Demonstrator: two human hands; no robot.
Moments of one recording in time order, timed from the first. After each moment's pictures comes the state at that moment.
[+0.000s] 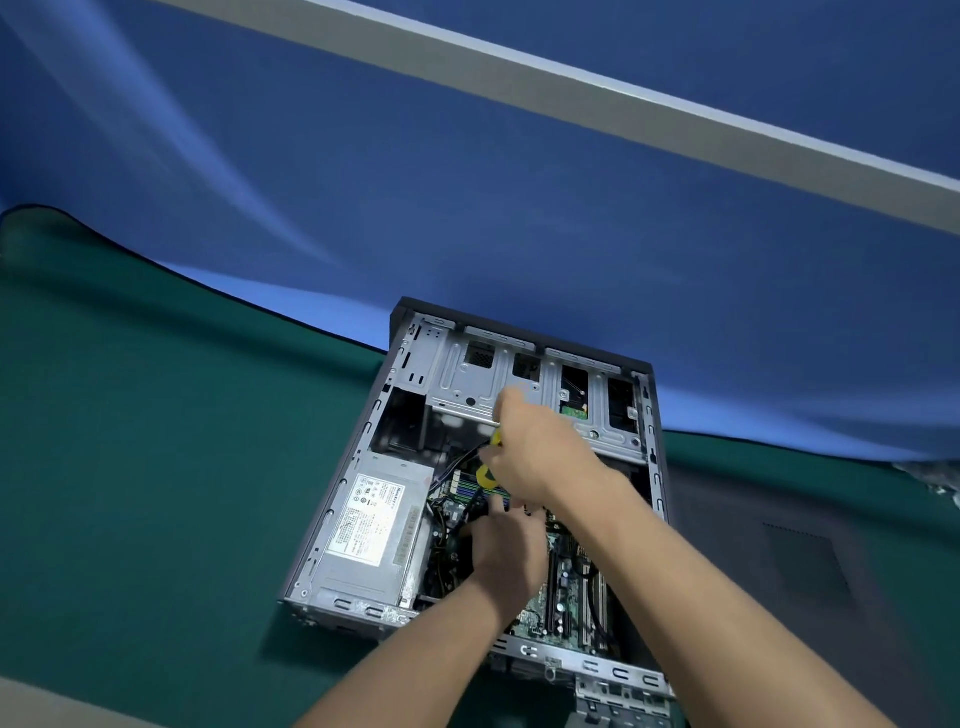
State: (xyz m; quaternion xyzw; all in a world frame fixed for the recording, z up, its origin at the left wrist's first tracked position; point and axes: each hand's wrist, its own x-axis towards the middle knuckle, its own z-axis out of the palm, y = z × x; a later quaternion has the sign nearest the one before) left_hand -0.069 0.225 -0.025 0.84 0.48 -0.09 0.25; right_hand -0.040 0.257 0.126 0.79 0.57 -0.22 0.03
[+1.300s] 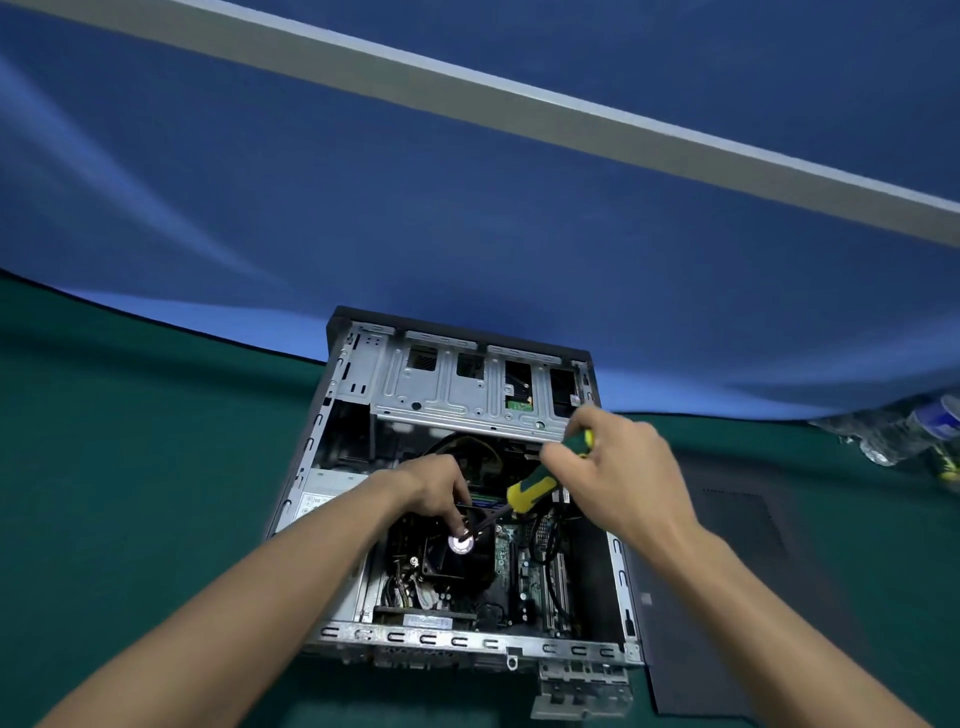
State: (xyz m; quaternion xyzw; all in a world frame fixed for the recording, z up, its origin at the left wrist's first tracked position) left_hand -0.081 0.329 -0.015 0.85 0.31 -0.21 0.36; right_hand 0.030 0.178 0.138 0.85 0.49 -0.07 -0.17
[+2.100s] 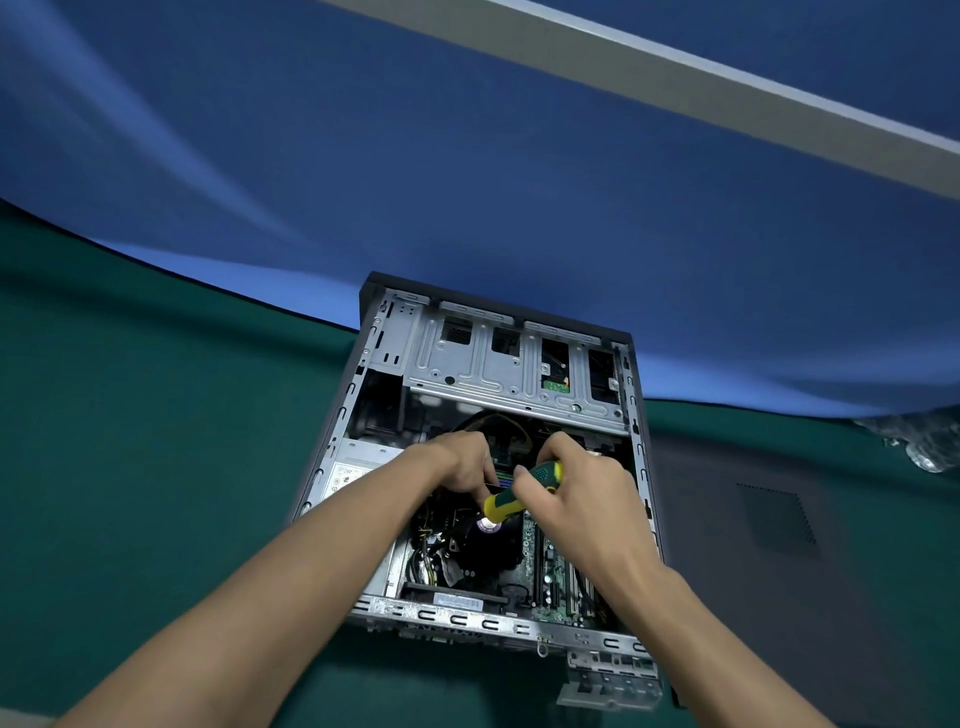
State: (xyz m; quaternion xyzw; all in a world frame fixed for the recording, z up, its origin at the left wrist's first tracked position) left_hand -0.081 0.331 -0.019 0.83 0.33 -0.21 0.39; right_hand -0.008 0.185 0.079 0.83 0.52 -0.13 -0.16
